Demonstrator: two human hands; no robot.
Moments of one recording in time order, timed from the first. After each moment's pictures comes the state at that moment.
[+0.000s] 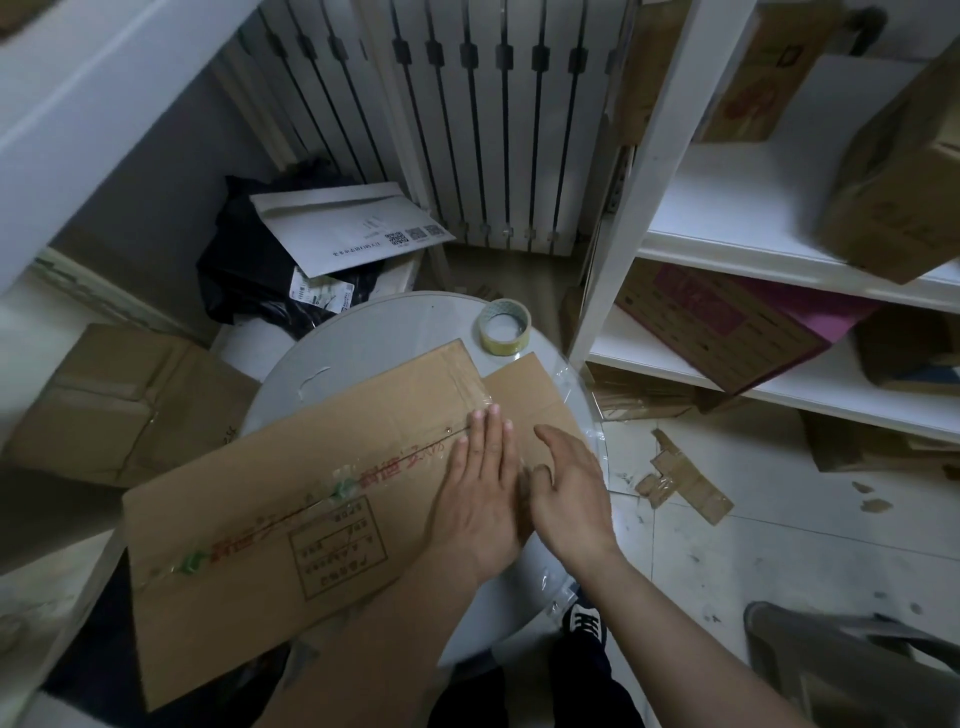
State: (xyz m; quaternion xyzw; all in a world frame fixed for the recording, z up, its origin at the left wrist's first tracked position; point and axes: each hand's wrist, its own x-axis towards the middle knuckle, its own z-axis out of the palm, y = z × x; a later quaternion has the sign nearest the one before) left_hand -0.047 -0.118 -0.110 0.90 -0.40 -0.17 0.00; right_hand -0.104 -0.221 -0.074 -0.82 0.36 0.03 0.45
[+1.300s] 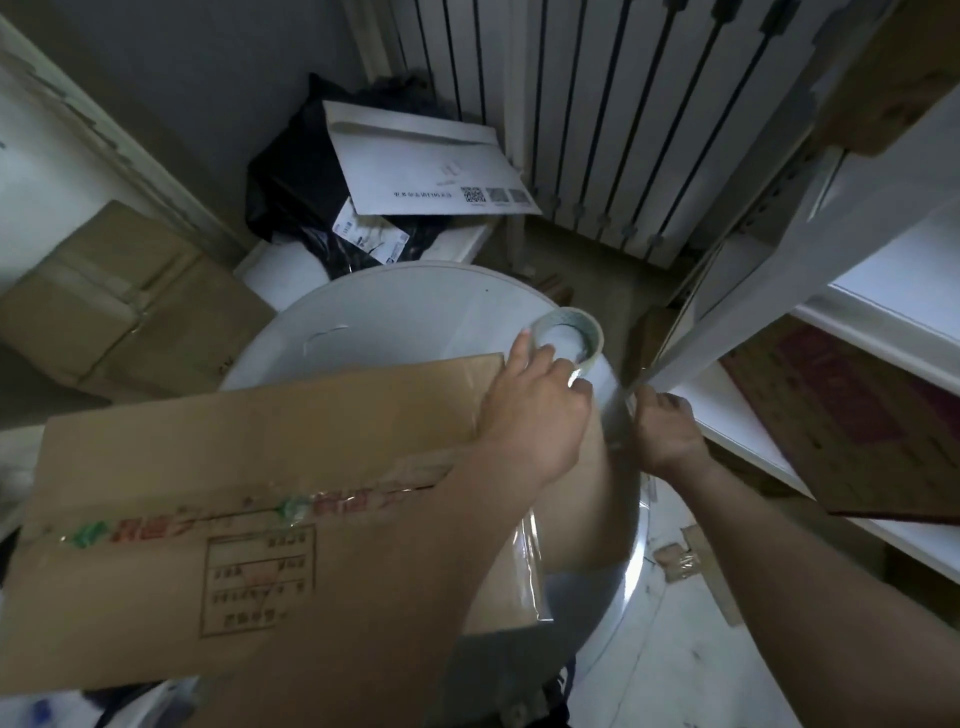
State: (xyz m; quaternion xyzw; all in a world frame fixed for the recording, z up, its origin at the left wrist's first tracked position) left_hand 0.075 -0.227 -0.115 0.91 -0.39 -0.11 -0.06; right_hand 0.038 -0.393 -0.216 -0.94 0.18 0.28 0.11
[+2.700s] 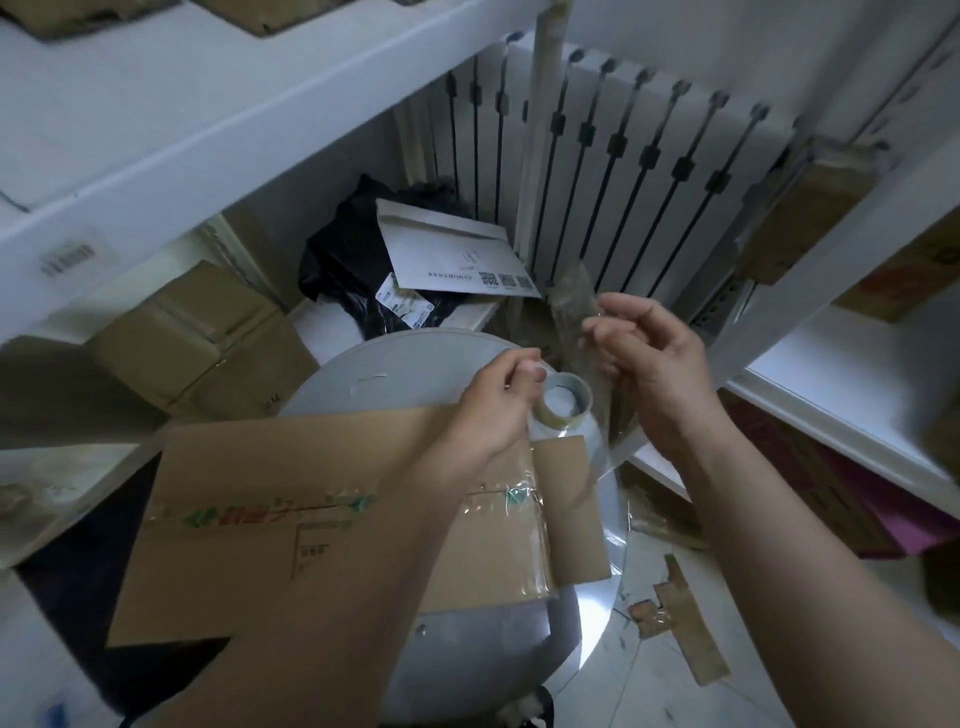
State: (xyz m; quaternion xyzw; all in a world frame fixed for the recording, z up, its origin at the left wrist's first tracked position) left_hand 0.075 -0.163 -0.011 0.76 -0.01 -0.22 0.61; right_hand 0.044 -0.314 0.035 -0.63 0.15 -0.06 0.76
